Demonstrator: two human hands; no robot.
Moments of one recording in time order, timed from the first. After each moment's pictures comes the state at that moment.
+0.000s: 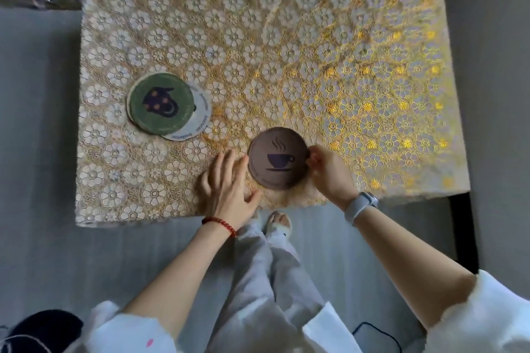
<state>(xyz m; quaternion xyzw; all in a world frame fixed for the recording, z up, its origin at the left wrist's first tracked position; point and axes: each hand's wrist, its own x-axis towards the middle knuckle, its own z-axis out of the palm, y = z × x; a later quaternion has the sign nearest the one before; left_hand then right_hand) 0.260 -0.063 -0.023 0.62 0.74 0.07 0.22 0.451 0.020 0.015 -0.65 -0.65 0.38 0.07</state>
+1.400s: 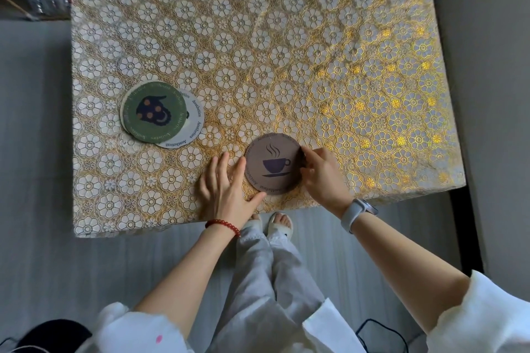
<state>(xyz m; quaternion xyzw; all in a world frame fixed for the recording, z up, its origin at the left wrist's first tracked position) 0.270 -0.055 -0.016 0.60 0.76 0.05 0.23 0.454 0.010 0.013 -0.63 -0.69 0.36 0.07</state>
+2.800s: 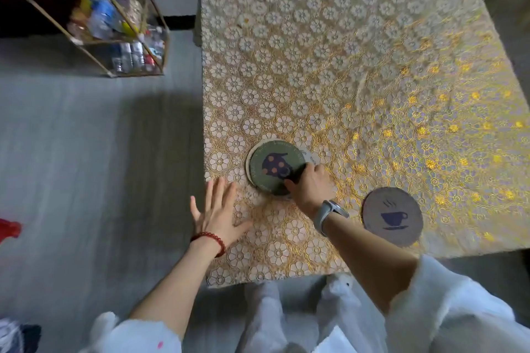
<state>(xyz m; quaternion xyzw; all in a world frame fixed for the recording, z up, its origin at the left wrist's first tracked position) -0.012 -0.030 -0.016 0.63 0.74 -0.09 0.23 0.179 0.055 0.033 -0.73 -0.59 0.34 -0.01</state>
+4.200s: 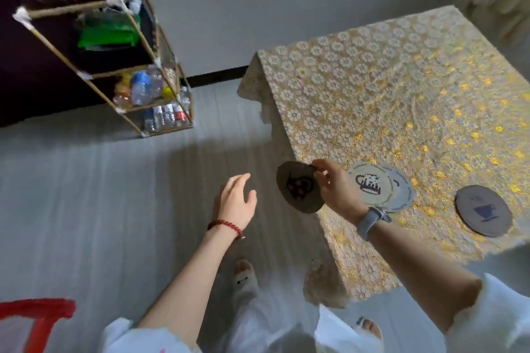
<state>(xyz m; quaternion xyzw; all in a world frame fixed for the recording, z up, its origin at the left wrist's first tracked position) -0.243 0.039 0.112 0.63 0.70 0.17 0.30 -0.028 0.054 0.131 -0.67 -0.62 0.32 0.25</state>
